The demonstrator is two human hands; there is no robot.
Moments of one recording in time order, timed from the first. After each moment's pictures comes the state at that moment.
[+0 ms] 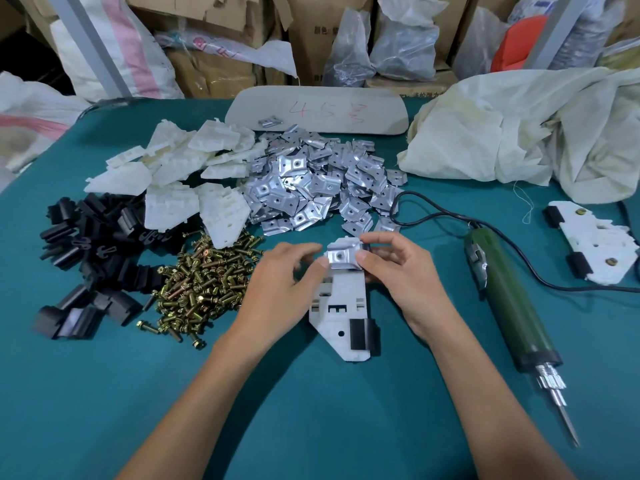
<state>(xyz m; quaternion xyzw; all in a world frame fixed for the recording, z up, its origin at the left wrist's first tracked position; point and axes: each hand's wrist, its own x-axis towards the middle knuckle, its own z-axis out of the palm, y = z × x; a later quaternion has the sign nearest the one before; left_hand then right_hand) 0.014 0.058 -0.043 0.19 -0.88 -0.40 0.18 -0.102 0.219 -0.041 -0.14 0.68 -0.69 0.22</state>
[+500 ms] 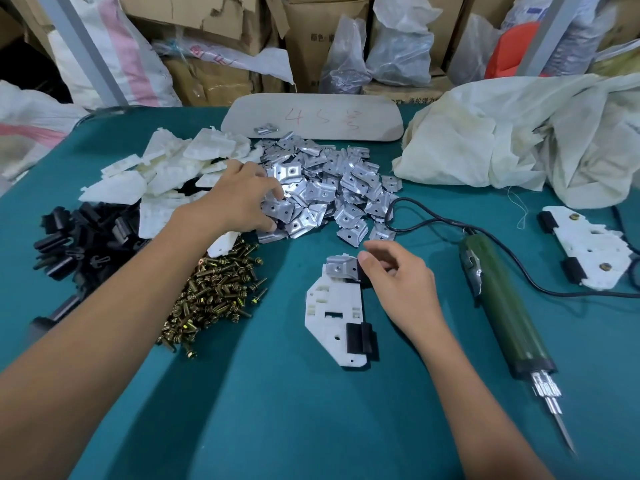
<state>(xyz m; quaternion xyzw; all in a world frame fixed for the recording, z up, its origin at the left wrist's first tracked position) -0.073 -0.063 0.015 0.15 -0.99 -0.07 -0.02 -0.106 0.222 -0.051 -0.18 0.83 -0.53 0.08</state>
